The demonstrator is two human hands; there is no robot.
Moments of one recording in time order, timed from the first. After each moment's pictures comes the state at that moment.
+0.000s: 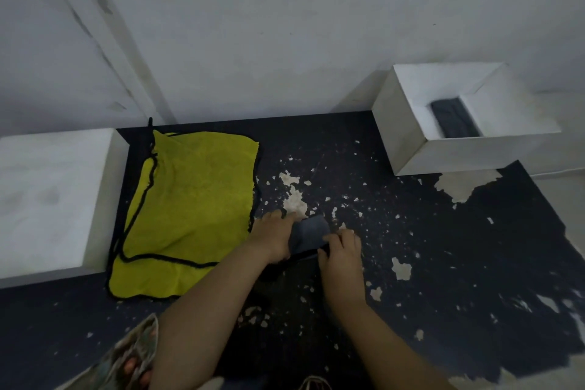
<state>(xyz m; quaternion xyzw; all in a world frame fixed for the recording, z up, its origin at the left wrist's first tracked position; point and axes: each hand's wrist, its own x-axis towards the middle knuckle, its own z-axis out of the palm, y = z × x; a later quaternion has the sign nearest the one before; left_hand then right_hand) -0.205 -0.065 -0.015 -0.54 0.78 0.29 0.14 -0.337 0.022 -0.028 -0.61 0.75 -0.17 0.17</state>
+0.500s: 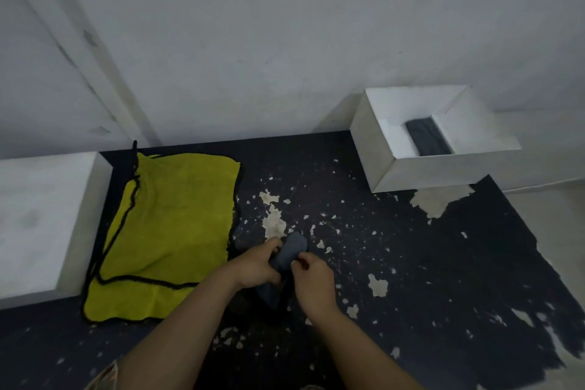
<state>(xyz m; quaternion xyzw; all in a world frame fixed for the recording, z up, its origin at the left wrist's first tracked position) -0.206 -0.049 -0.007 -0.51 0.62 0.60 0.01 -0.334 0.012 0.003 -0.43 0.76 -0.26 0.40</state>
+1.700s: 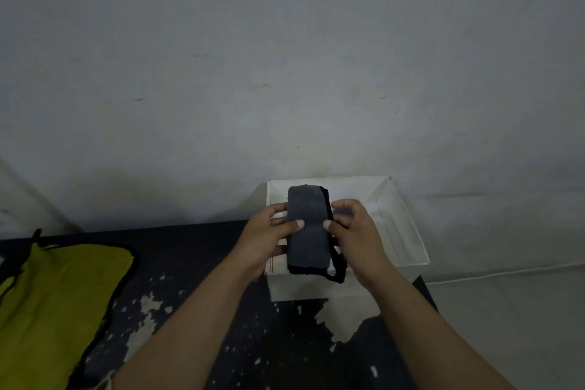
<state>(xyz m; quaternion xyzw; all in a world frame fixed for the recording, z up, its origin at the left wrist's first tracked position) -0.503 -0.205 0.115 -0.49 0.41 0.66 -0.40 -0.672 -0.185 0.117 -0.44 0.55 -0.50 0.50</state>
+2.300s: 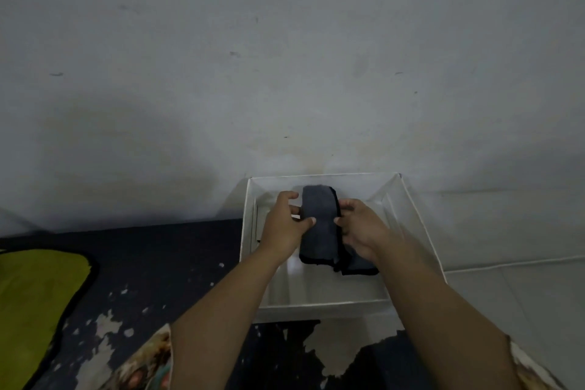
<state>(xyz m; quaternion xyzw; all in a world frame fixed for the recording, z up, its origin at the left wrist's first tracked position) -0.573 -0.293 0.040 -0.60 0.53 0.49 -0.35 -0.722 -0.297 0.040 -0.31 0.61 -0.38 0.62</state>
